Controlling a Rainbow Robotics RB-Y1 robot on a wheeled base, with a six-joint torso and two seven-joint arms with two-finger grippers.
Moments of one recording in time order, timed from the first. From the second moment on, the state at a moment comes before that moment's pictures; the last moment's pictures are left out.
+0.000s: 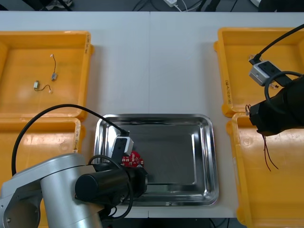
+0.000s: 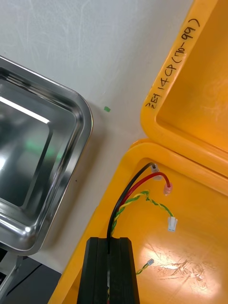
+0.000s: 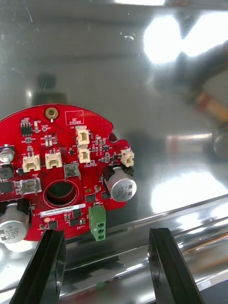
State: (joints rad) right arm -0.42 -0.83 0.00 -2.34 -1.07 1.92 1.21; left arm -0.30 0.68 -0.92 -2.38 0.29 1.45 -0.44
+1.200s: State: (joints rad) right arm -0.53 -0.70 0.33 -2.43 -1.01 1.92 1.21; left arm -0.31 0.70 -0.61 -2.48 0.58 1.62 -0.44
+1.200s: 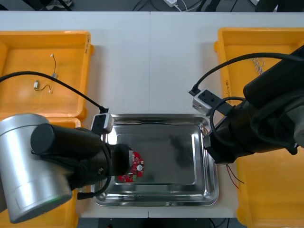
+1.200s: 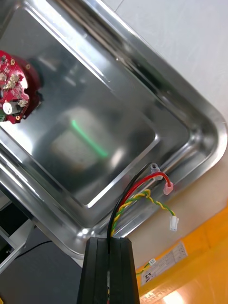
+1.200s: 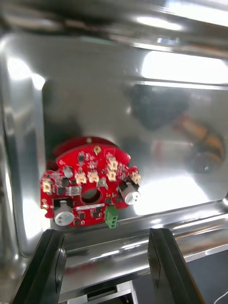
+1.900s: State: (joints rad) right arm -0.54 -0.59 0.56 -2.43 -0.77 1.92 1.57; left arm -0.37 0.76 -0.25 -2.39 0.85 1.75 -0.73
